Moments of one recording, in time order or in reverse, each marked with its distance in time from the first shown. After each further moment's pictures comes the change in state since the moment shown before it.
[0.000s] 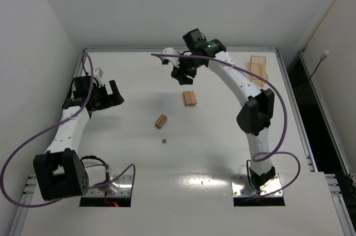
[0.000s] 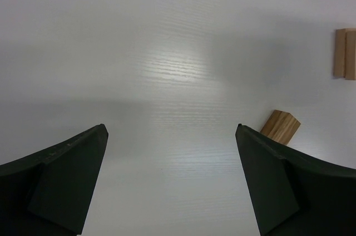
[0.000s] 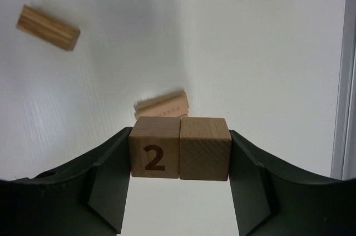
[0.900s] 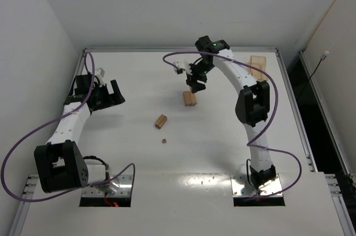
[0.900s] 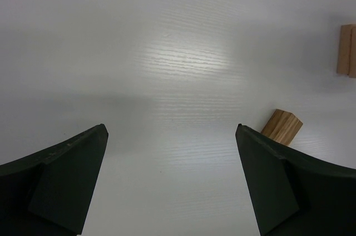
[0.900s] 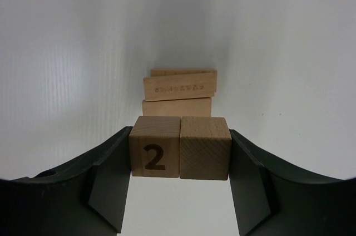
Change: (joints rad) left arm 0.000 0.072 0.024 0.000 0.025 0.006; right arm -0.166 0.138 0.006 -0.197 -0.220 -0.404
